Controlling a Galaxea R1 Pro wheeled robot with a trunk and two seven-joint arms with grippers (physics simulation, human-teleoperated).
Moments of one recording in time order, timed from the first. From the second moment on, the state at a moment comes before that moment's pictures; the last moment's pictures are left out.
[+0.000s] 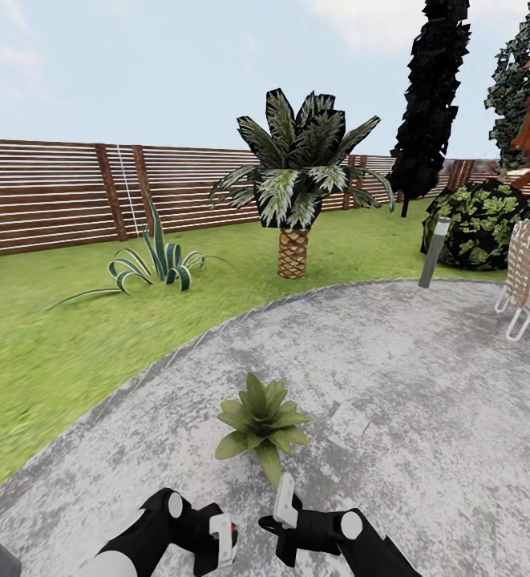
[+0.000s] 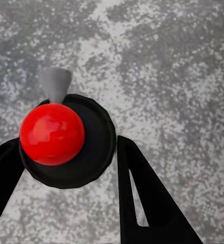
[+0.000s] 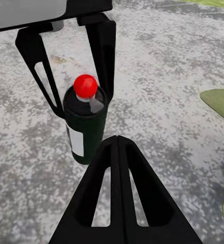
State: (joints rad) left arm -0.52 -0.11 0.08 -0.50 -1.18 -0.16 -0.91; right arm -0.44 0.13 0.05 -0.55 0.70 -0.38 0.79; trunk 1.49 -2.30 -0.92
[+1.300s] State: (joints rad) left arm -0.52 -0.17 0.08 -0.49 -1.12 -0.18 -0.91; right arm -0.44 0.13 0.05 -0.55 0.70 -0.38 0.79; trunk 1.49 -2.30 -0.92
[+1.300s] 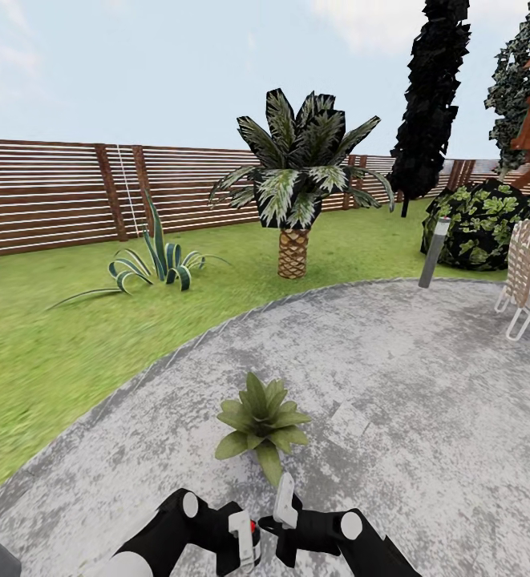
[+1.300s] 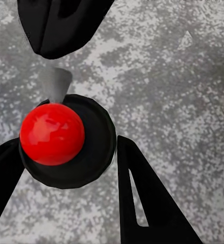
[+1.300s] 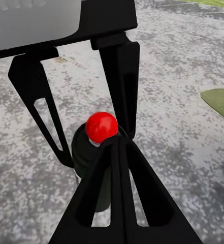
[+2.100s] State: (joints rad) left arm -0.52 -0.13 0.07 -0.50 -1.16 -0.16 -0.91; right arm -0.44 0.13 0.05 -0.55 0.70 -0.38 0.79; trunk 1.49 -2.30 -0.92
